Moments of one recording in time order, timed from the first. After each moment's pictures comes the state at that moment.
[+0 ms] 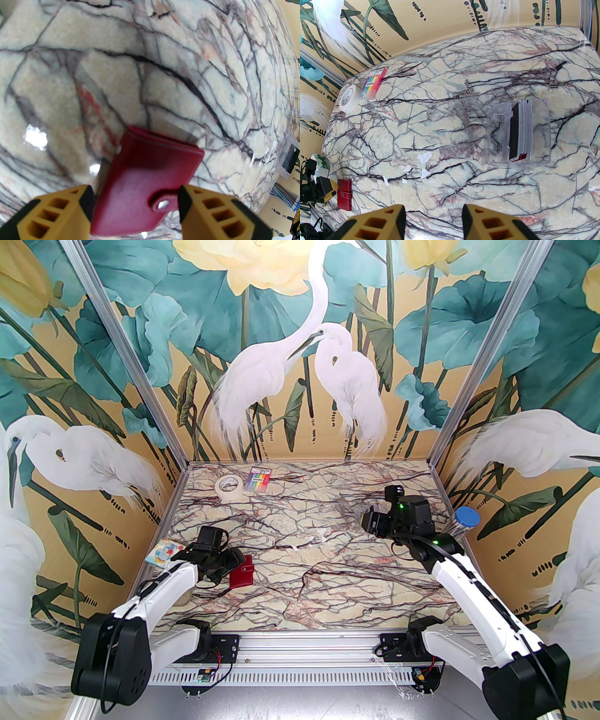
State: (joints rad) left arm -0.13 1.13 0.54 -0.58 0.10 -0.78; right arm 0.25 1.04 0.84 -0.48 -0.24 0.42
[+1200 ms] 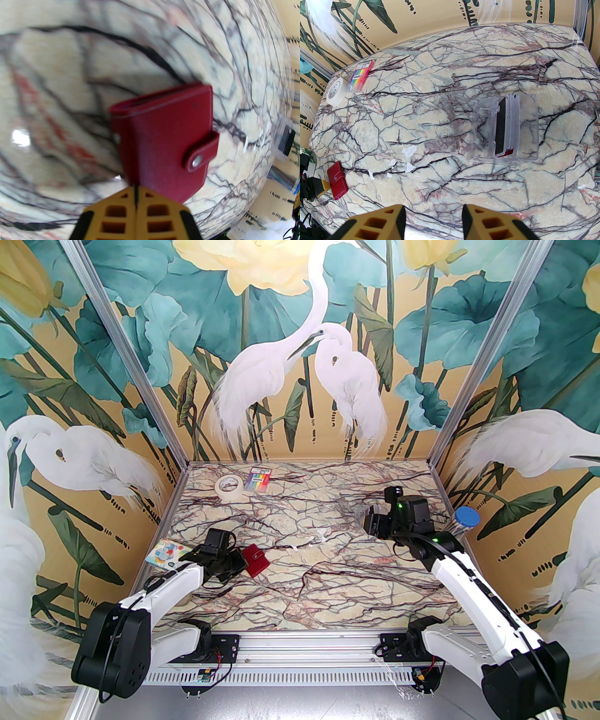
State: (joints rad) left arm -0.23 1.21 0.50 -0.41 0.20 -0.80; right arm 0.25 1.05 0.87 -0.54 -0.18 0.36
